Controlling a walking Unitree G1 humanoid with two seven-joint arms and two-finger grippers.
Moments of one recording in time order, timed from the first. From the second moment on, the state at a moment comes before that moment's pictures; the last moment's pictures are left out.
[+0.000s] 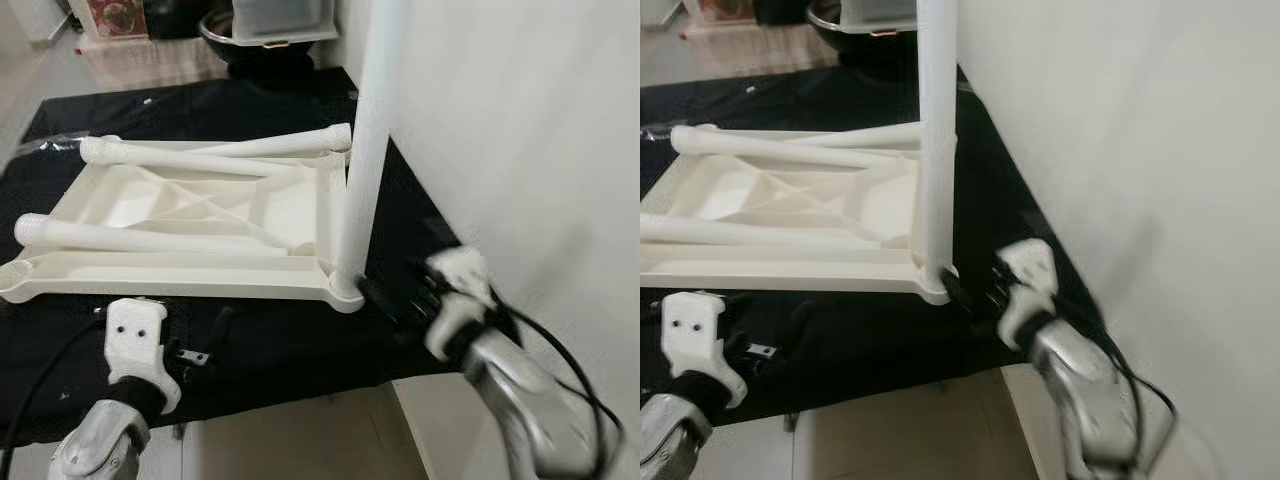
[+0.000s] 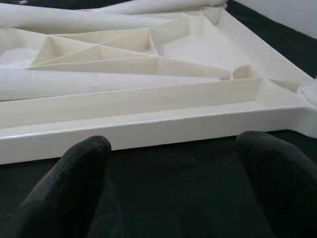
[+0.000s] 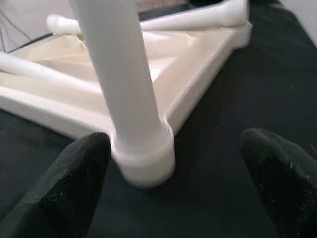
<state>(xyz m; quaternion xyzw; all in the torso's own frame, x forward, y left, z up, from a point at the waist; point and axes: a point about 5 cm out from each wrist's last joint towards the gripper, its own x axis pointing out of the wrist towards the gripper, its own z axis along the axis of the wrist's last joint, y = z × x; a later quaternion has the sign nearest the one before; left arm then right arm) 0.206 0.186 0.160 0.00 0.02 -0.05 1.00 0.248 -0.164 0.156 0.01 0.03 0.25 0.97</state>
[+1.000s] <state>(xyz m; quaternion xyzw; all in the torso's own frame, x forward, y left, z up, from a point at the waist) 0.236 0.129 0.127 0.04 0.03 -0.16 0.99 0.231 -0.147 0.123 0.03 0.05 0.23 0.97</state>
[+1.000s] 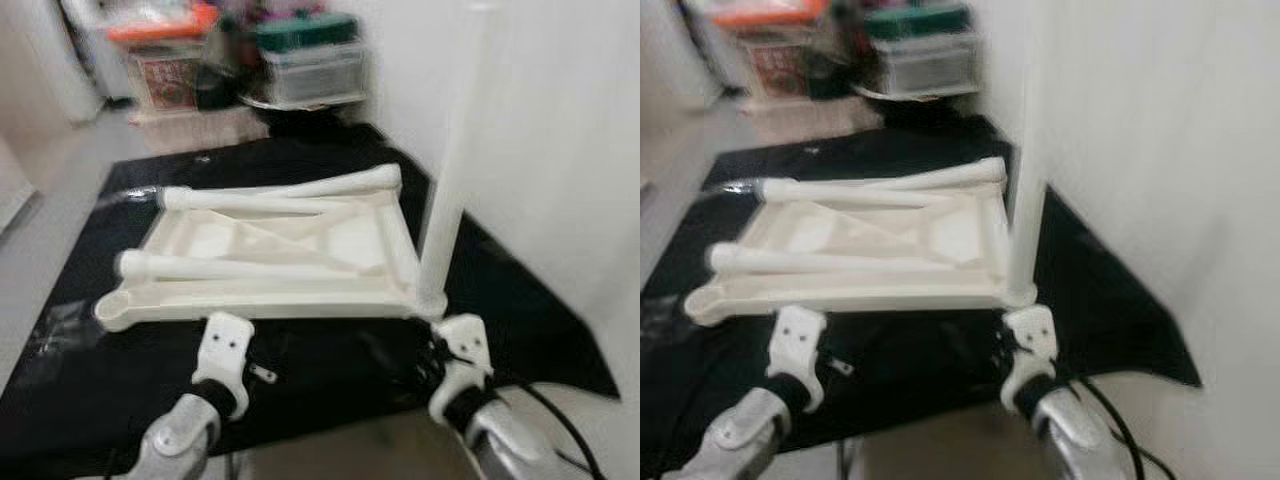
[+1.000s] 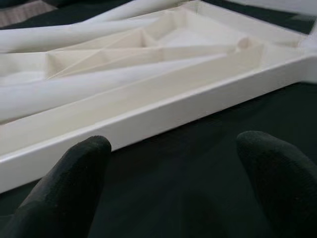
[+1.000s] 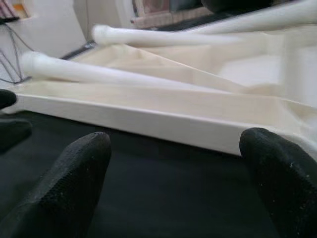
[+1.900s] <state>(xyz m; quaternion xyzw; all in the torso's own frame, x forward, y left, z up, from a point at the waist) 0.237 0.122 0.128 0.05 0.01 -0.22 0.98 0.248 -0.134 0.128 0.00 0.02 0.26 0.96</state>
